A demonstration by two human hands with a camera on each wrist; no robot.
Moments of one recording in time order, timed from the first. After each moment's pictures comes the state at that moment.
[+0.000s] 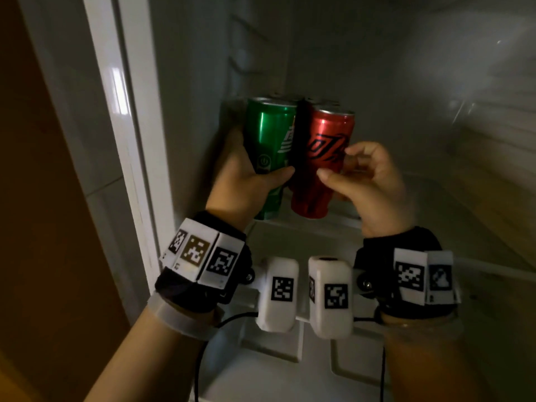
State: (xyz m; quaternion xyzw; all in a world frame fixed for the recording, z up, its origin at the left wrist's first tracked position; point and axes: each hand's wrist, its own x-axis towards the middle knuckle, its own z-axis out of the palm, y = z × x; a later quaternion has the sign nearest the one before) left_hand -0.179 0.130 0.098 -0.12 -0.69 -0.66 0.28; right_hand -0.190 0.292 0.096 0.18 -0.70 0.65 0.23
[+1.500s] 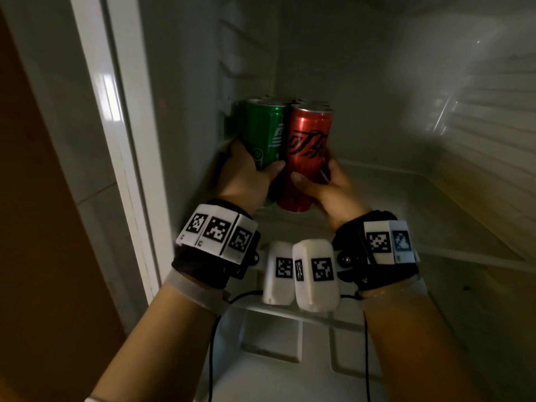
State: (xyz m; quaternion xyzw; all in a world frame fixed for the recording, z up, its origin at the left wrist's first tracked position) left_hand -0.206 0.137 0.100 0.00 -0.80 -0.56 0.22; right_hand -0.221 0.271 0.079 0.15 -0.66 0.73 0.07
